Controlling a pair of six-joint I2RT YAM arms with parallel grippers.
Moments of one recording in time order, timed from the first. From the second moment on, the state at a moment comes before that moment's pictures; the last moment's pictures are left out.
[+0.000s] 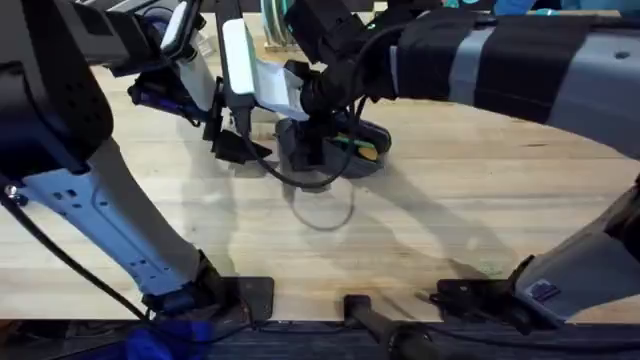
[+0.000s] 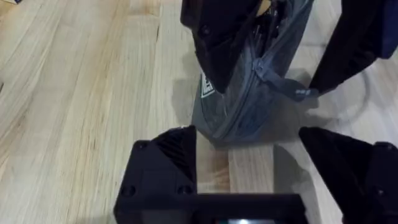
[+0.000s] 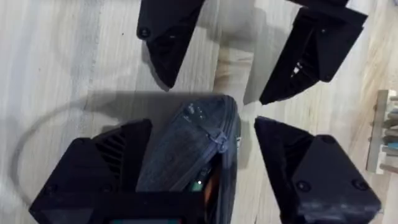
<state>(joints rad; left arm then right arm) 0.27 2.07 1.33 -1.33 1.01 2.06 0.76 1.87 1.43 -0.59 -0.30 -0.93</state>
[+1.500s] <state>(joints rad) 0.27 2.07 1.33 -1.33 1.01 2.06 0.76 1.87 1.43 -0.60 -0.35 -1.24</state>
